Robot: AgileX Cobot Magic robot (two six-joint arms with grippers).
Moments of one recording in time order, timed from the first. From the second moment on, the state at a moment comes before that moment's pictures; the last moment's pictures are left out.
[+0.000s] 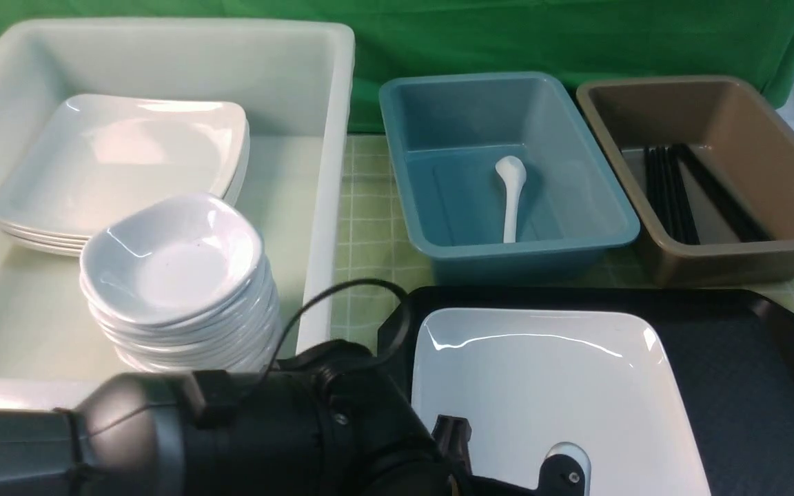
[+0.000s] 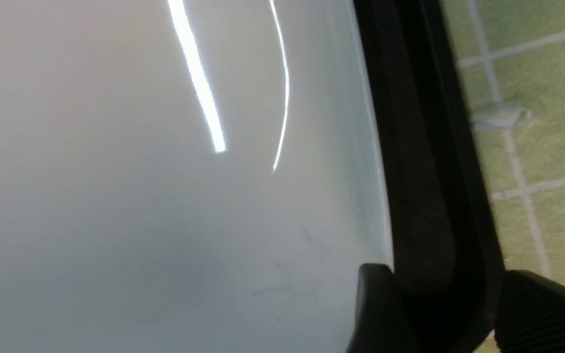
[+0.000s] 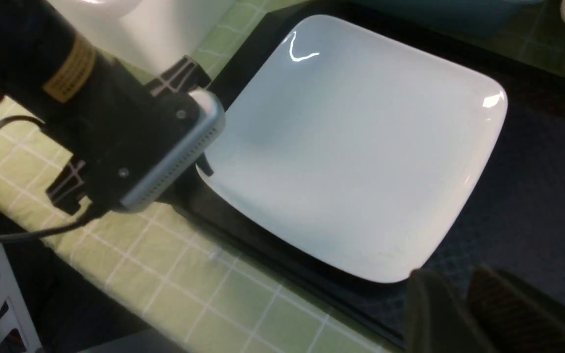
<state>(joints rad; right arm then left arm) 1.05 0.43 -0.89 -0.30 1.16 0.50 -1.07 1.67 -0.96 -0.04 0.64 0.81</state>
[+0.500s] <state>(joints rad) 1.05 0.43 -0.89 -0.28 1.16 0.45 -1.07 1.74 -0.97 0.05 0.56 0.84</state>
